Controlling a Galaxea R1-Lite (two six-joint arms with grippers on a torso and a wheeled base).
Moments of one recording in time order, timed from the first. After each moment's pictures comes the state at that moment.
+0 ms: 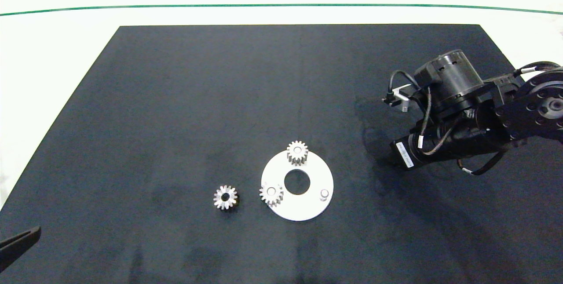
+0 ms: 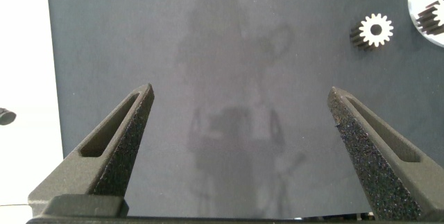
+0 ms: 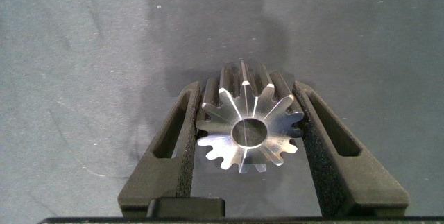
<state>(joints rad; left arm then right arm) -0.06 0.69 -0.79 0.47 0.01 0.10 0.44 1.77 -1.39 0.48 -0.30 -0.02</state>
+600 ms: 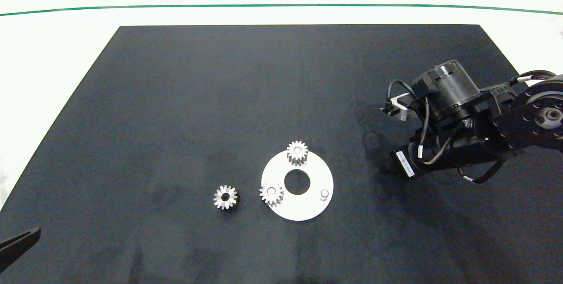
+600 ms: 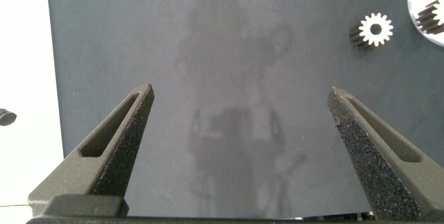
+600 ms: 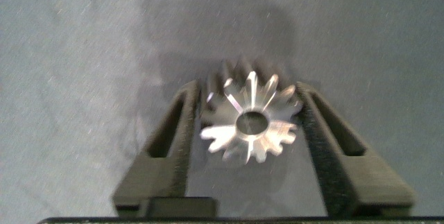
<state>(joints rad) -0.06 0.69 -0.79 0.47 0.01 0.10 0.45 1.76 -1.34 0.47 -0.30 -0.02</state>
